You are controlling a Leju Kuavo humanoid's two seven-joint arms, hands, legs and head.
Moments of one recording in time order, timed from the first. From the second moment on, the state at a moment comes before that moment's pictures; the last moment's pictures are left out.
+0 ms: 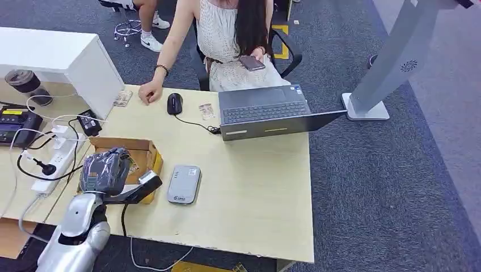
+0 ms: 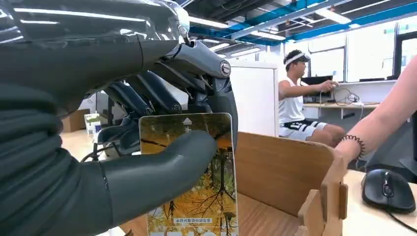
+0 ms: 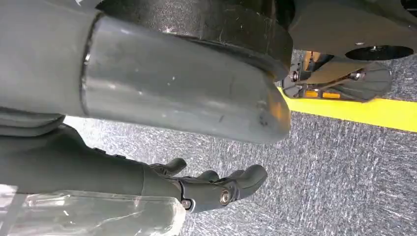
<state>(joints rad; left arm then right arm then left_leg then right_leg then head) -0.12 0.25 -0.14 -1.44 -1.33 0.35 0.12 -0.07 0.21 -0.93 -0.19 1.22 -0.07 -0.05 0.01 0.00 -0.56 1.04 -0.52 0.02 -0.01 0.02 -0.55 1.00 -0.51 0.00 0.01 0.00</state>
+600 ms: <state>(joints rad) -0.16 0.24 -0.14 -1.42 -1.35 0.40 0.10 -0.07 0.21 -0.93 -0.19 1.23 -0.07 -0.05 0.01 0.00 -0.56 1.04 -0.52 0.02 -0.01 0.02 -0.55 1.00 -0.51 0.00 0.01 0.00</state>
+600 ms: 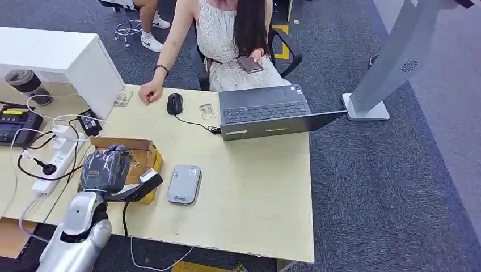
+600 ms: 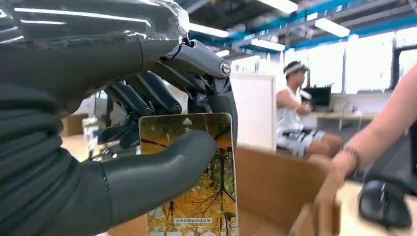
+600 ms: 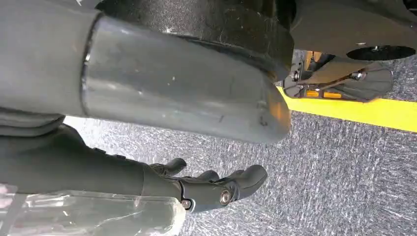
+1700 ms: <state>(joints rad) -0.91 0.18 -0.35 -1.01 -1.48 0.42 0.16 -0.09 0.21 -0.89 -0.19 1.30 -0.04 -0.04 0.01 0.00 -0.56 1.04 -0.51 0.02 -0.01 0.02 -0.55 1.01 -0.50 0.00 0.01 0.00</state>
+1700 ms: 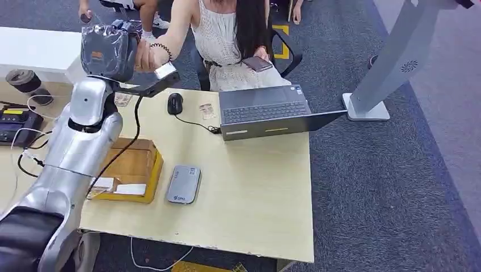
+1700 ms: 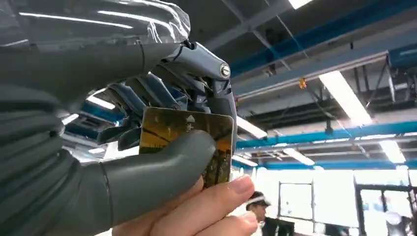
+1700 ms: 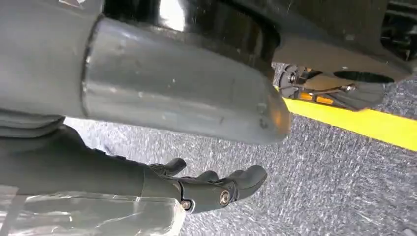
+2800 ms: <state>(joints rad) -0.84 0.18 -0.36 -0.90 -1.40 0.50 0.11 -0.09 0.22 -0.87 -0.19 1.27 -0.06 -0.05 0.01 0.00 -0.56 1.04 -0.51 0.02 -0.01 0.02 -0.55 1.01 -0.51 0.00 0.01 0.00</state>
